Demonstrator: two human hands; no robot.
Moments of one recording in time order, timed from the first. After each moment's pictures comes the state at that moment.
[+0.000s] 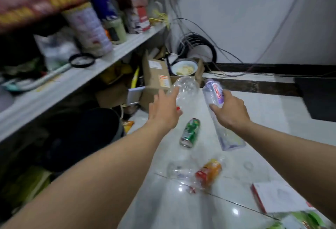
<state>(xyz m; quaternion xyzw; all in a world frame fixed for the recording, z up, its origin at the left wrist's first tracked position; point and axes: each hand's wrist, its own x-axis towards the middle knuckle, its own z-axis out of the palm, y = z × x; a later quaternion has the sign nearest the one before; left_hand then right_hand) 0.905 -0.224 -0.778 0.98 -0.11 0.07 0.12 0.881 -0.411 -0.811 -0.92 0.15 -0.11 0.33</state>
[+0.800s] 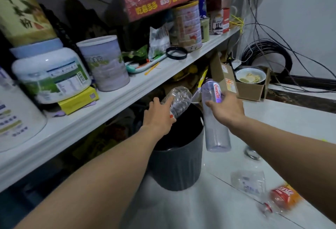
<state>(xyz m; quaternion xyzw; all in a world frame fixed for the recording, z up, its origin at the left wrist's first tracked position) 0.883 0.056 -0.781 0.99 0.03 0.08 0.05 0.910 -0.140 -0.784 -0.87 0.08 -0.09 0.49</state>
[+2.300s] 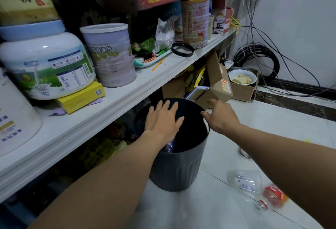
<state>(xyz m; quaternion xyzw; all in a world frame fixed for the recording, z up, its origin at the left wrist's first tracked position) 0.889 0.084 -0.800 0.99 -0.07 0.08 -0.01 0.913 -0.099 -0.791 -0.97 -0.03 -0.07 0.23</state>
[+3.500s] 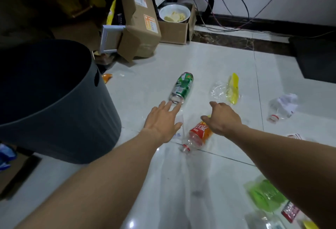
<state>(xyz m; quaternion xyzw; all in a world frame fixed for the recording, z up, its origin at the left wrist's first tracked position) 0.885 -0.182 -1.004 0.96 -0.26 -0.08 0.00 0.850 -0.370 -0.995 -0.97 0.16 0.10 0.13</state>
